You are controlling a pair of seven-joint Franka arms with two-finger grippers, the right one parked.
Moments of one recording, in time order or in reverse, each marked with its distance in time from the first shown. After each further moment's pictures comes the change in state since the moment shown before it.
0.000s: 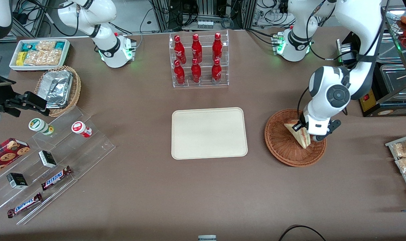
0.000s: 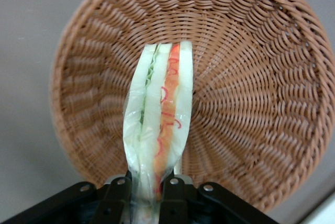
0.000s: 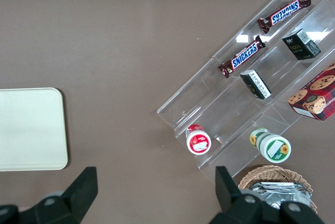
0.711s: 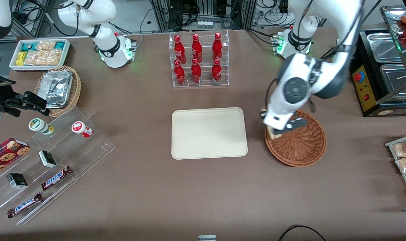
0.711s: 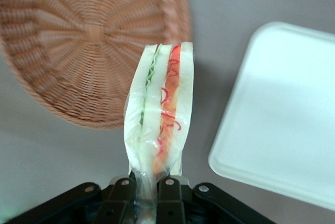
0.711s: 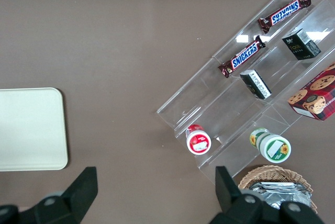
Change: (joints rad) arm -0.280 0.081 -0.040 0.301 -0.026 -0.319 0.083
